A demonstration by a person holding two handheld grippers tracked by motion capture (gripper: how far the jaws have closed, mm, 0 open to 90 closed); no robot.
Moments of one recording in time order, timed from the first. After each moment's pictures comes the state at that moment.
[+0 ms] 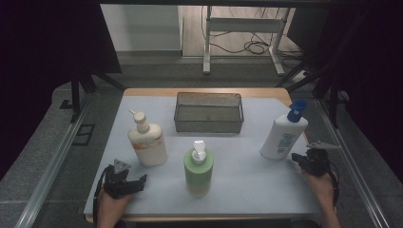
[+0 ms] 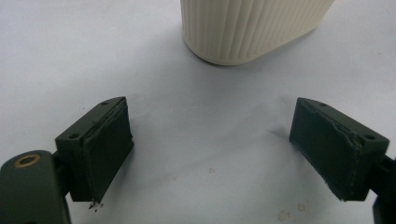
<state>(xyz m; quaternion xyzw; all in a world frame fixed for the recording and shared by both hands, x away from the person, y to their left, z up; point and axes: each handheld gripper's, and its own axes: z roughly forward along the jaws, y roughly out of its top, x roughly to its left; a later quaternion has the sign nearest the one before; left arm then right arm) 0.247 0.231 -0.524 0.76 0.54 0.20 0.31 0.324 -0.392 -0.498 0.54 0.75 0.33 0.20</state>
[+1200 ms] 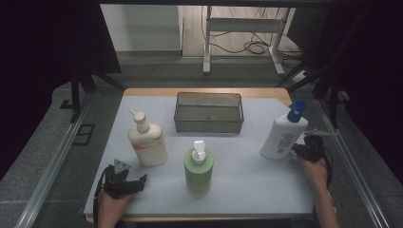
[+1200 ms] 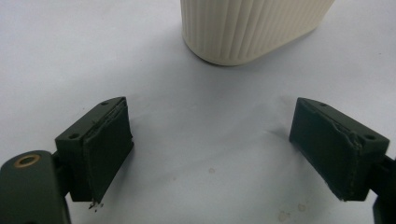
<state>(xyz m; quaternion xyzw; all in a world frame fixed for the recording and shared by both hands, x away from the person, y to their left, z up) 0.247 0.230 -0.524 0.76 0.54 0.20 0.31 0.374 -0.400 -0.507 0.55 0.73 0.37 0.16</state>
